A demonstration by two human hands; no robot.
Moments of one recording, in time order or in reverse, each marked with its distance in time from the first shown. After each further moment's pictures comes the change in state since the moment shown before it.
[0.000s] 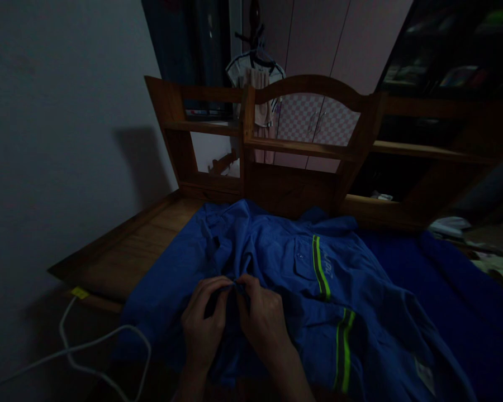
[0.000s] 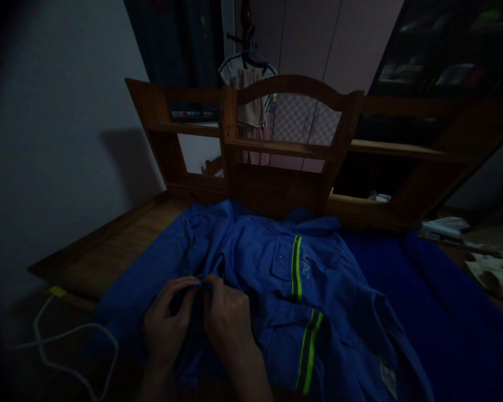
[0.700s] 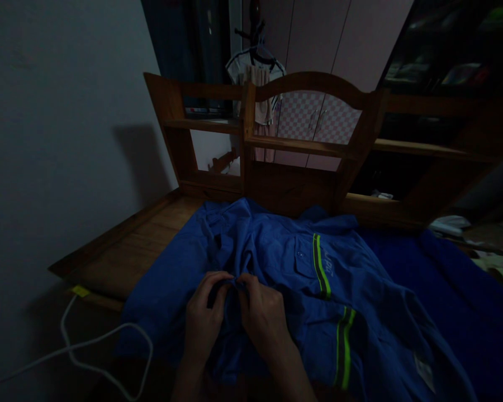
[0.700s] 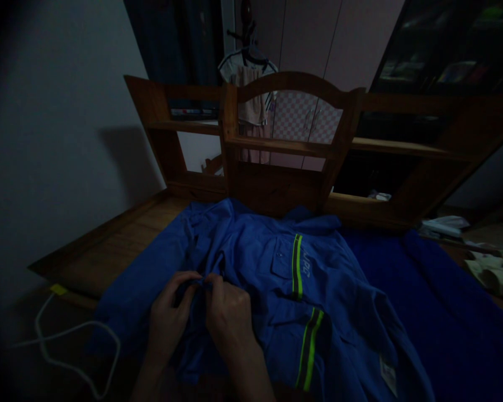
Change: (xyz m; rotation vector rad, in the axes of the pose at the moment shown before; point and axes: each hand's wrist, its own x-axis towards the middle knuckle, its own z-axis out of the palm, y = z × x) left_hand 0.005 -0.011 -0.004 0.016 -0.166 -0.148; right_hand -0.001 0.003 0.002 -0.088 -0.017 -0.009
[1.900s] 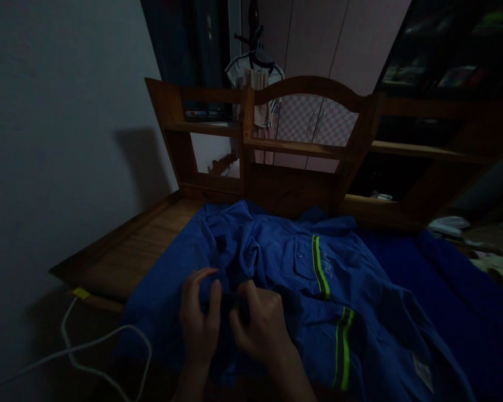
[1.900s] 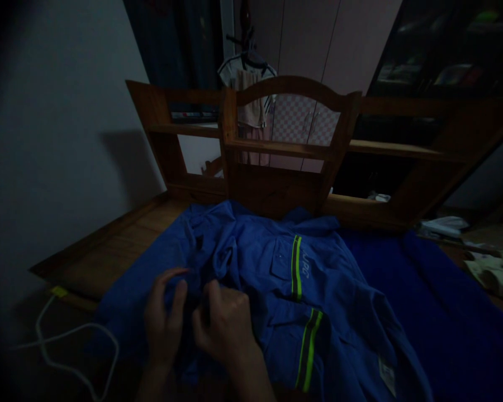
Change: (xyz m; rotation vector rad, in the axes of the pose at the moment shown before) left_hand -0.001 0.016 -0.003 0.084 0.206 -0.006; right_hand -0.003 -0.011 -0.013 0.041 -0.053 -0.021
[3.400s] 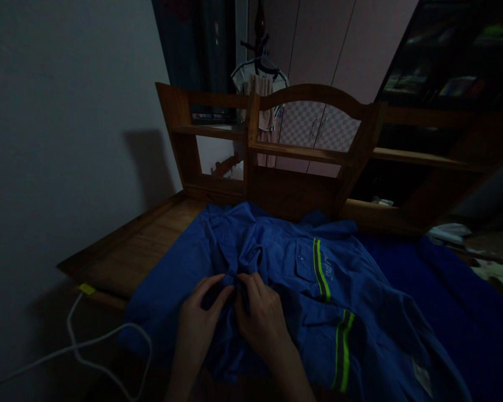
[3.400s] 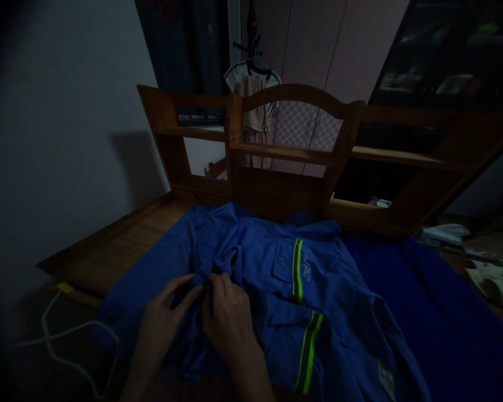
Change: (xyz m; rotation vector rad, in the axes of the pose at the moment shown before) left_hand 0.004 -0.008 -0.011 -0.127 -0.269 -0.308; right_hand 0.006 0.000 0.002 0.030 -0.072 0.078
